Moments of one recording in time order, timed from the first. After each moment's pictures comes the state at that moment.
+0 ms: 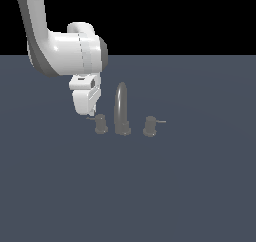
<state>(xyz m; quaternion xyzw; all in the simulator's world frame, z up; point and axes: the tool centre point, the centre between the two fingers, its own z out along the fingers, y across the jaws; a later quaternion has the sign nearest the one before) 0.057 0.140 0.078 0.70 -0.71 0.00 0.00</state>
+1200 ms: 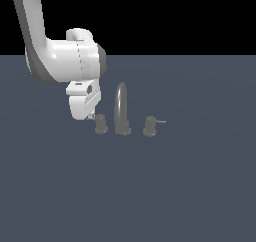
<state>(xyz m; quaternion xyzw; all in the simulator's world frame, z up) 0.052 0.146 0.063 0.67 -0.74 0.00 0.00</state>
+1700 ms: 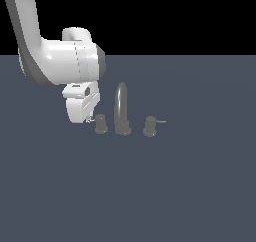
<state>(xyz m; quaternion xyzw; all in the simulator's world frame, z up) 0.034 0.148 0.063 0.67 -0.74 0.00 -0.01</state>
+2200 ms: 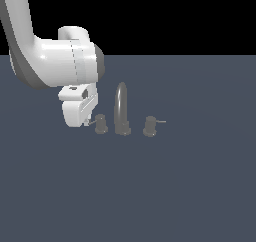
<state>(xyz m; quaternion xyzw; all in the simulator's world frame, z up) 0.010 0.149 0.063 0.68 -0.74 0.00 -0.01</state>
